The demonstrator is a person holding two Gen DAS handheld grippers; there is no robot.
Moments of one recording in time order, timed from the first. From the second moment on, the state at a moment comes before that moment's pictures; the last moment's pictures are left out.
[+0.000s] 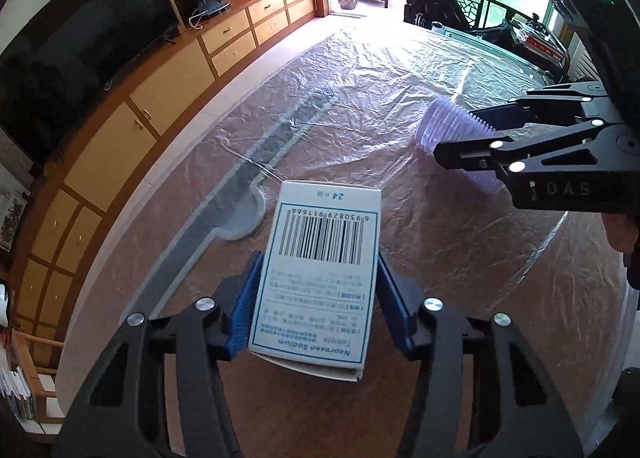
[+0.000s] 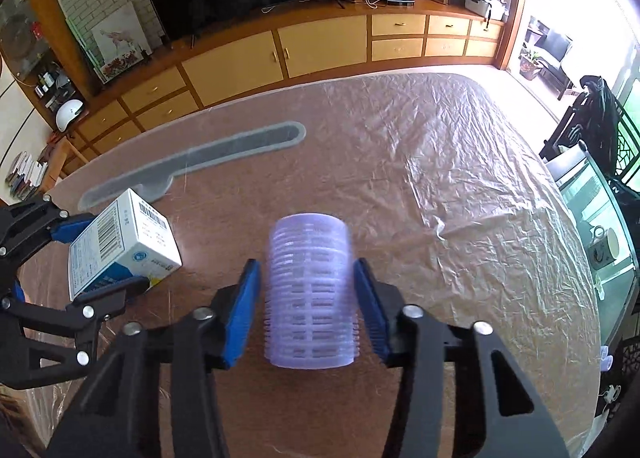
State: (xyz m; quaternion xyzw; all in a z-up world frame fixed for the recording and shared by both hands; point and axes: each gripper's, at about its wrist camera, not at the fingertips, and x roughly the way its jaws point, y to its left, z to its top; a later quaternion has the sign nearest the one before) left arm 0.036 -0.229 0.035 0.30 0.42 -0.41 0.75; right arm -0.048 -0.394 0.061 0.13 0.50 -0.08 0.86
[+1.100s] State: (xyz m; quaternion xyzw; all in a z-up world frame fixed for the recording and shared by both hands) left arm -0.058 -0.137 0.104 0.12 0.40 -0.27 0.87; right arm -0.138 -0.382 0.136 0.20 0.42 0.05 0.88
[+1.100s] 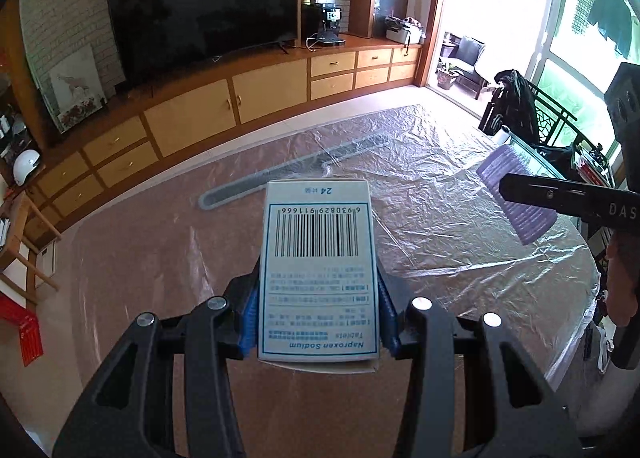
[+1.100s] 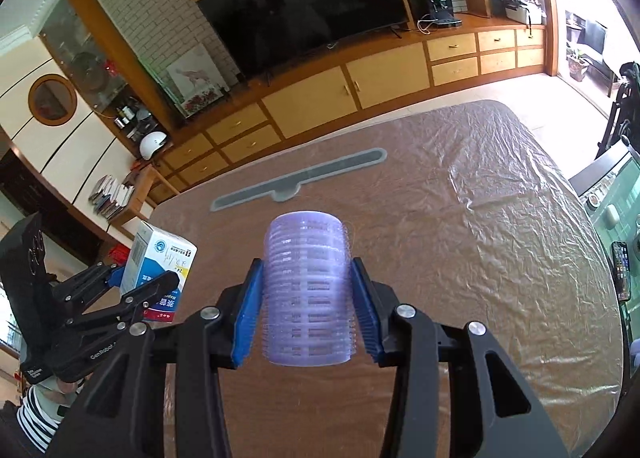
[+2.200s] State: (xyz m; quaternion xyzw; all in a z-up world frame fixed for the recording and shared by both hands) left arm -0.237 -0.096 0.111 0.07 0.40 -0.21 0.89; right arm -0.297 -0.342 0.155 0.19 0.44 0.21 0.85
